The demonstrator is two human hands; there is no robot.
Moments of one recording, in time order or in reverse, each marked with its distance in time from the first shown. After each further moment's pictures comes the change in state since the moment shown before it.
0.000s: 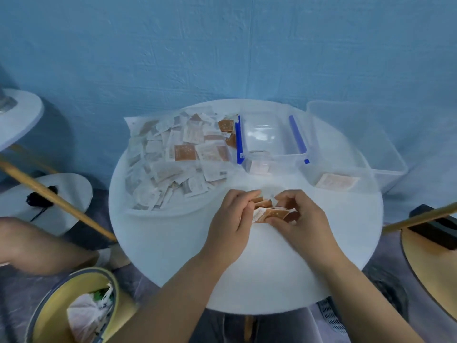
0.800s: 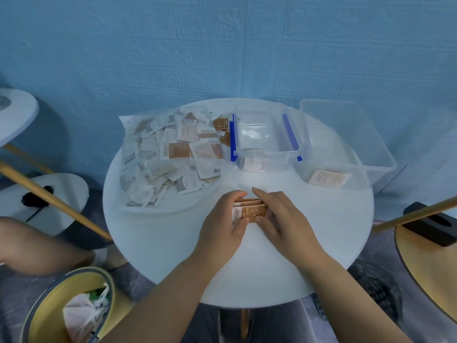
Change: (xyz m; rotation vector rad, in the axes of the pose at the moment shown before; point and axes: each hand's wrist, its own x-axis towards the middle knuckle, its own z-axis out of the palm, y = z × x) left_hand -0.013 0.004 -0.003 0.098 -0.038 -0.115; right_hand -0.005 0.020 0.010 -0.306 -0.101 -0.396
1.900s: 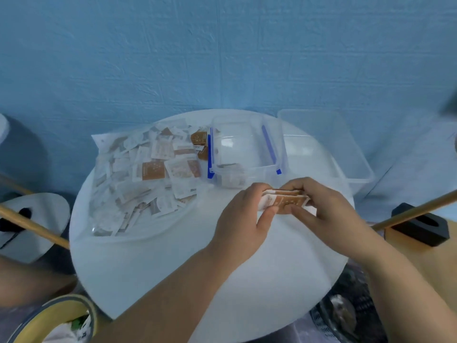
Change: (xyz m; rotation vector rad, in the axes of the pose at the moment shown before) left_hand 0.052 0.058 0.033 0.094 -0.049 0.230; right_hand 0.024 0.011 -0.106 0.132 -0.120 0.154
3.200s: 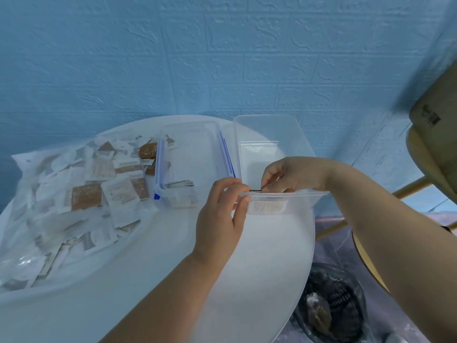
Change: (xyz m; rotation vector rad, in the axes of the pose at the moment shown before) left_hand 0.055 -0.010 0.067 -0.049 0.275 0.214; right_hand 0.090 0.077 -0.076 -0.037 -0.525 0.490
